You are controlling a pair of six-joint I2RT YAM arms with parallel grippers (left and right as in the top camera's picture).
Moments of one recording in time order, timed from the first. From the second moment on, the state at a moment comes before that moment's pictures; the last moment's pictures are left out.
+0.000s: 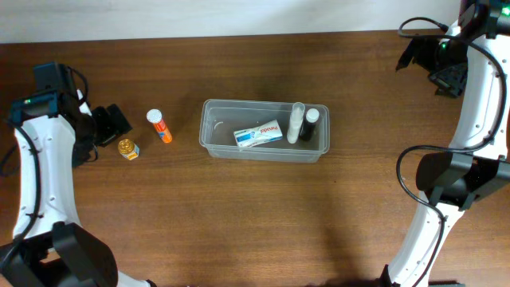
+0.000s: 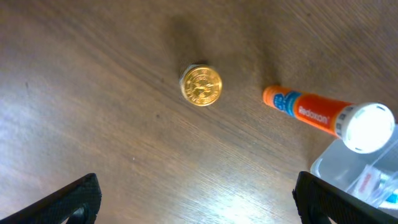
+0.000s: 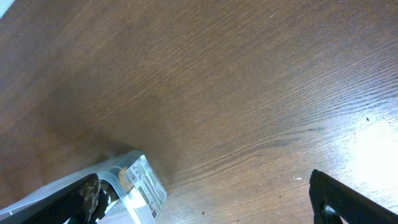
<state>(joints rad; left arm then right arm) 0.28 1.71 1.57 -1.18 0.04 -0.35 -0.26 2.31 2.66 -1.69 -0.17 0.34</state>
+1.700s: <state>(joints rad) 0.26 2.03 1.57 -0.98 0.04 -0.52 -0.26 2.31 2.66 -1.69 -0.17 0.34</state>
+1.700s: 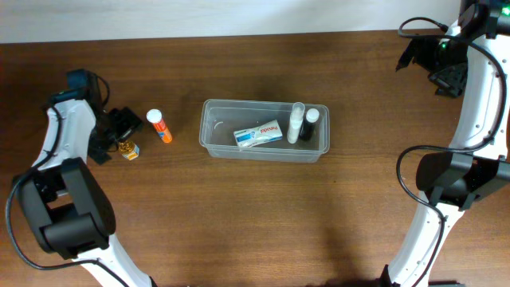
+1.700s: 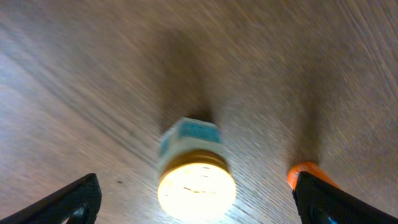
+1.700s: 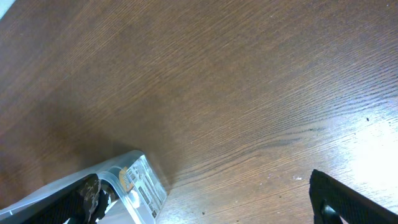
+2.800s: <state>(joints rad) 0.25 2.12 1.57 -0.98 -0.01 -0.54 -0.26 2.31 2.66 -1.69 -0.17 0.34</state>
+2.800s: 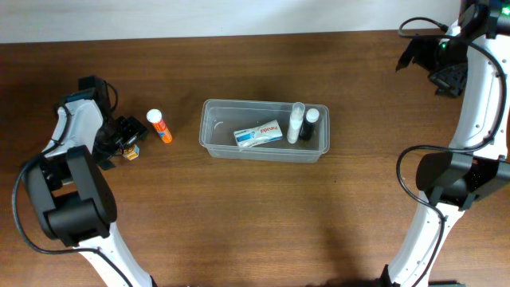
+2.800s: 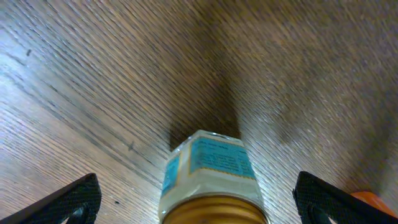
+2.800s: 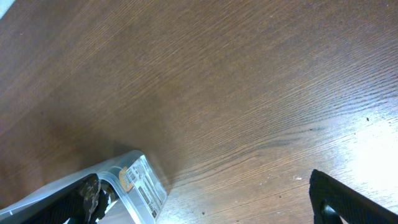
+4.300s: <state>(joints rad) 0.25 2.12 1.57 -0.98 -0.04 -0.52 -0.26 2.31 2.66 -1.69 -0.17 0.34</state>
